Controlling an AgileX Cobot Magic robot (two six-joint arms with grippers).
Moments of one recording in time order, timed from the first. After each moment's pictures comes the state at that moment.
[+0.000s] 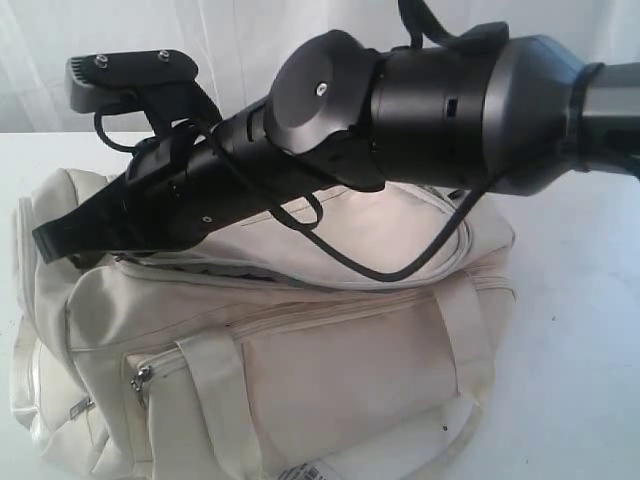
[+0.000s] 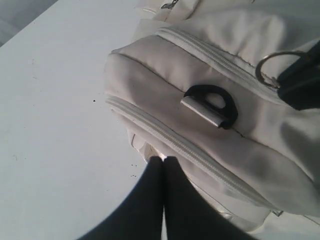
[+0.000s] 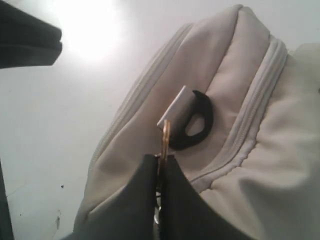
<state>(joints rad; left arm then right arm) -0.48 0.91 -0.90 0.29 0.88 0.06 1.02 1.76 -1.37 0.80 0.42 -0.57</state>
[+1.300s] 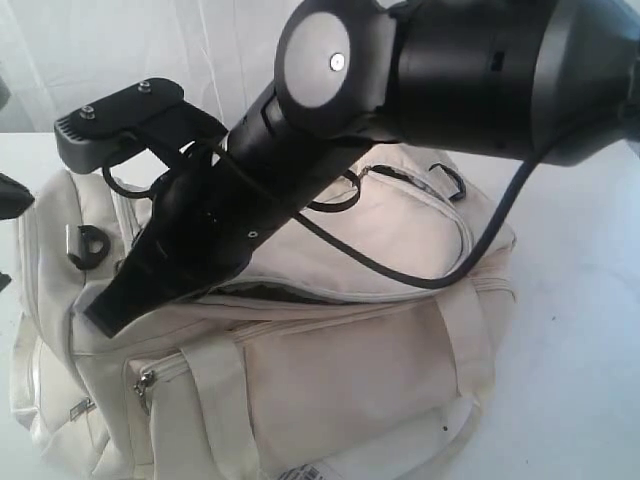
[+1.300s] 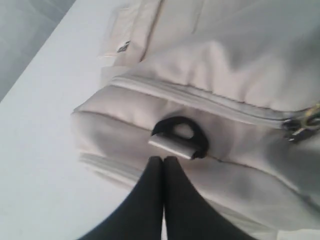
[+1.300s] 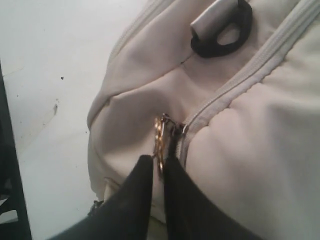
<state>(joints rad) -0.48 0.94 -0.87 0.17 0.75 0.38 1.02 1.71 -1.40 0.49 0.75 -0.49</state>
